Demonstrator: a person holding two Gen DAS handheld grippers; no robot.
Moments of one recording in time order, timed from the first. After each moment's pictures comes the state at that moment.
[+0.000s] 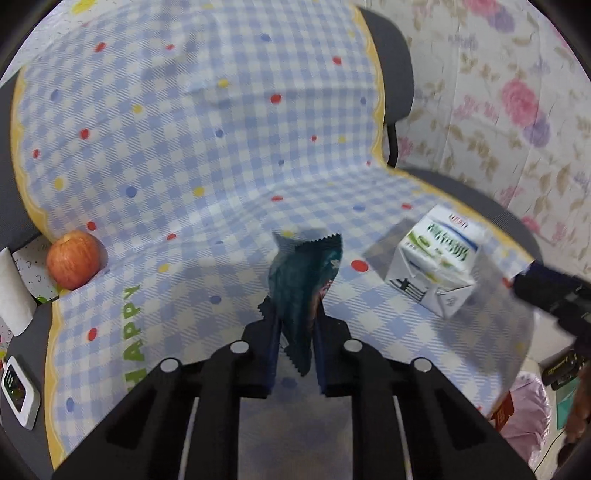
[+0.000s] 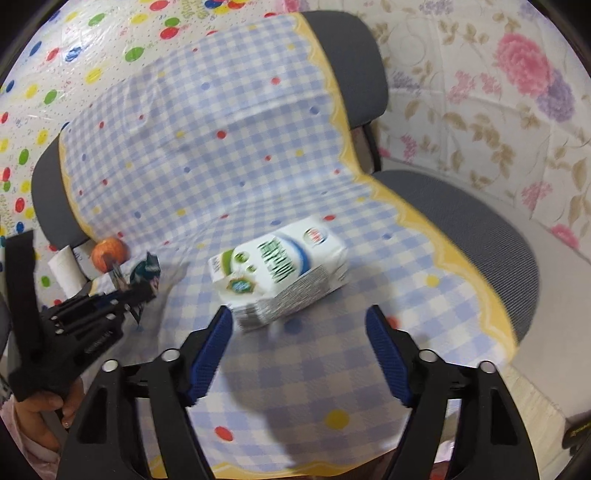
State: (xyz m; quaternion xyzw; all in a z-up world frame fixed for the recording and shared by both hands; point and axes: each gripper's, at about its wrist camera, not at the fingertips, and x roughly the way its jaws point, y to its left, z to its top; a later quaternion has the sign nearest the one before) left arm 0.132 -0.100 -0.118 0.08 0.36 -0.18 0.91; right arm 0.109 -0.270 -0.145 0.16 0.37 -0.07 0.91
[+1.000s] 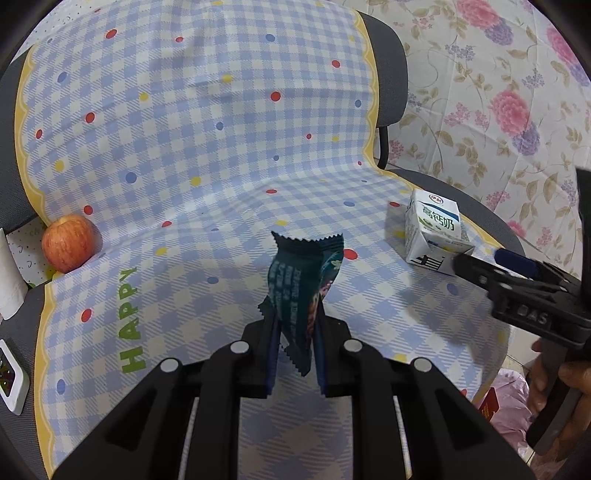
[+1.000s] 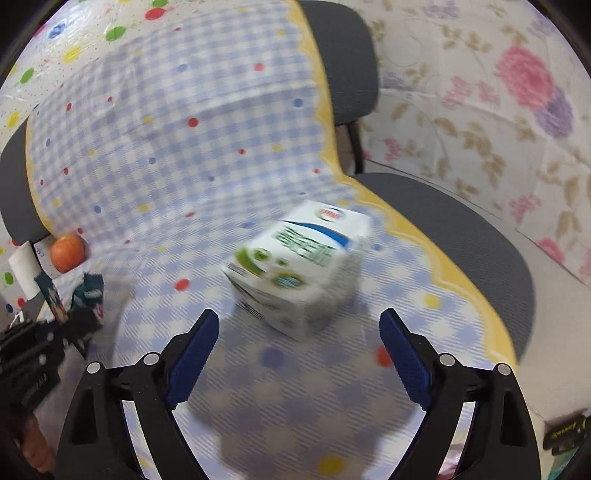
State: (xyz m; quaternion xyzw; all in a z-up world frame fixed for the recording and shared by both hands) left arm 0.125 -0.090 -0.123 0.06 0.37 -0.20 0.90; right arm 0.145 -0.265 -0.161 0.11 0.37 -0.14 0.91
